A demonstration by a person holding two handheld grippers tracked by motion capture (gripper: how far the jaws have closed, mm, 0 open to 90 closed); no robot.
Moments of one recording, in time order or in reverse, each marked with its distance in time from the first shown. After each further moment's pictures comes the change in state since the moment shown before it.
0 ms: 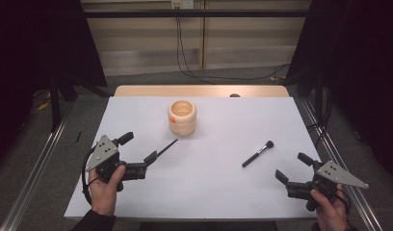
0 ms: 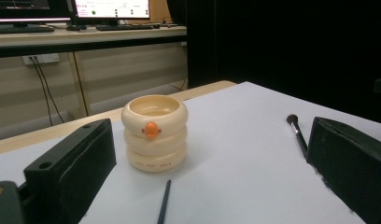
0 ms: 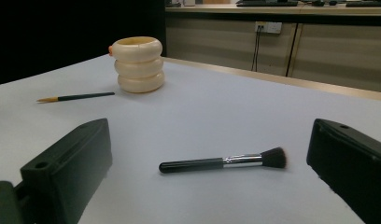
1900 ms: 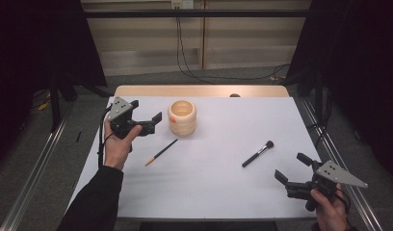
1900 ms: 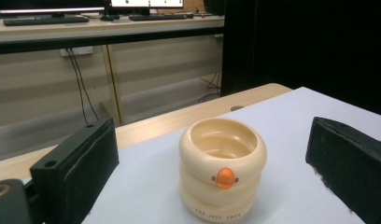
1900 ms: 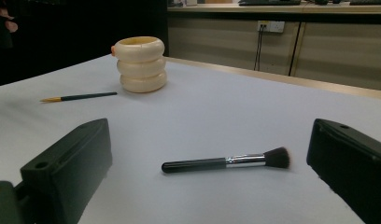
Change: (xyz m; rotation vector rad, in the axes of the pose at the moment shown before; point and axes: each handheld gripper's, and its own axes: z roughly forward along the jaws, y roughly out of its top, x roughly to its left) left arm 0.064 0.025 0.087 0.059 0.120 -0.026; right arm 0.000 0.000 0.001 -0.001 0.006 0.004
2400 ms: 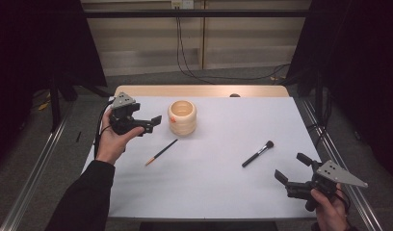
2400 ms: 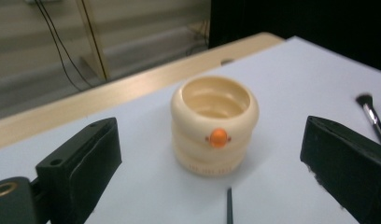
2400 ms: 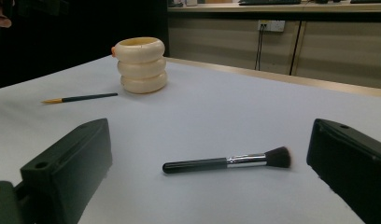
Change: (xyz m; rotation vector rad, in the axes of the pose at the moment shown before) left arm 0.008 0.016 0.004 0.262 -0.072 0.022; right arm -0.001 0.000 0.000 0.002 0.004 0.006
